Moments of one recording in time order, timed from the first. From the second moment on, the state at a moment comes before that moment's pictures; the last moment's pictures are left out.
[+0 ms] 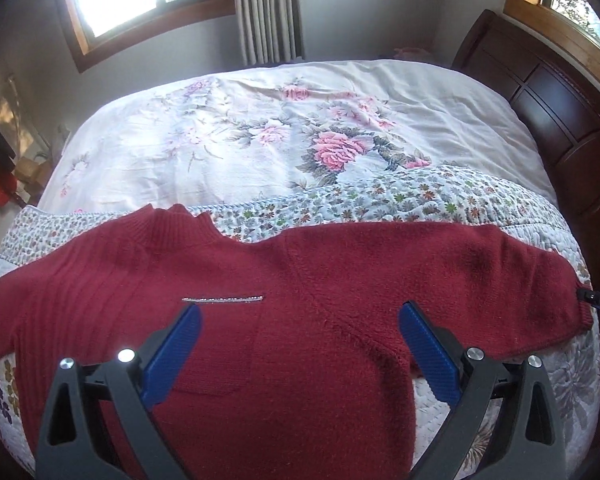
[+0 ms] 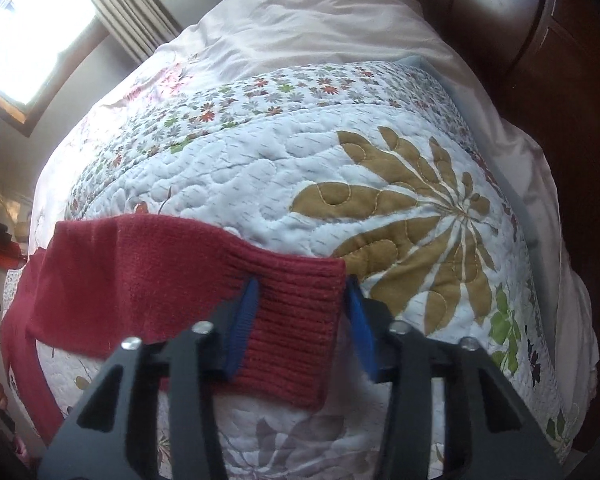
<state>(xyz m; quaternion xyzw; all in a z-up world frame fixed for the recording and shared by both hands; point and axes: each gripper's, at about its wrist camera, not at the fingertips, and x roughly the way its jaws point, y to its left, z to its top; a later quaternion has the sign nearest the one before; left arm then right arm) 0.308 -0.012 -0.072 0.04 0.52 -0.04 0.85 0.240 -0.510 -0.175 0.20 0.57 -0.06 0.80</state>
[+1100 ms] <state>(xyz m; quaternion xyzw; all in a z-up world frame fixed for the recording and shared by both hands) 0.304 0.184 -0.074 -0.02 0.55 0.04 0.84 0.340 -0.070 -0.104 -0.03 0.56 0.27 0.78</state>
